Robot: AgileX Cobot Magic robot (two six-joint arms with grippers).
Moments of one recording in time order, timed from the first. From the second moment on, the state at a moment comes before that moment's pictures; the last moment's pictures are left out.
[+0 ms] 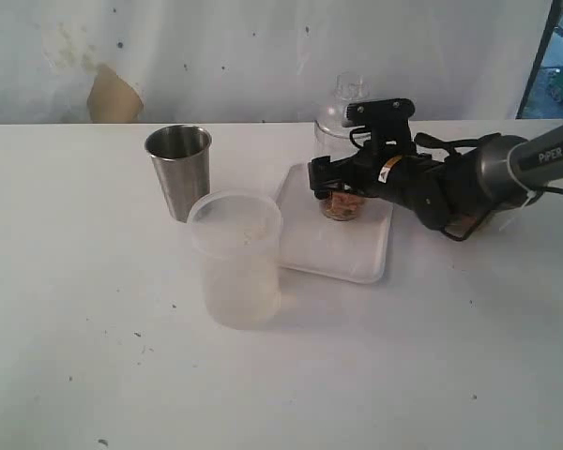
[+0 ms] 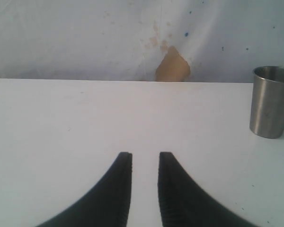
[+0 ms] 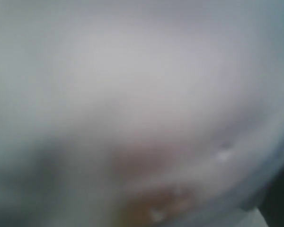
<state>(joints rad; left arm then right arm) 0.06 0.00 0.00 0.08 0.24 -0.07 0.34 2.14 -1.22 -0.11 -0.40 0.14</state>
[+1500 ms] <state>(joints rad) 0.06 0.00 0.00 0.08 0.24 -0.07 0.34 1.35 -0.87 -0.13 -0.15 0.15</state>
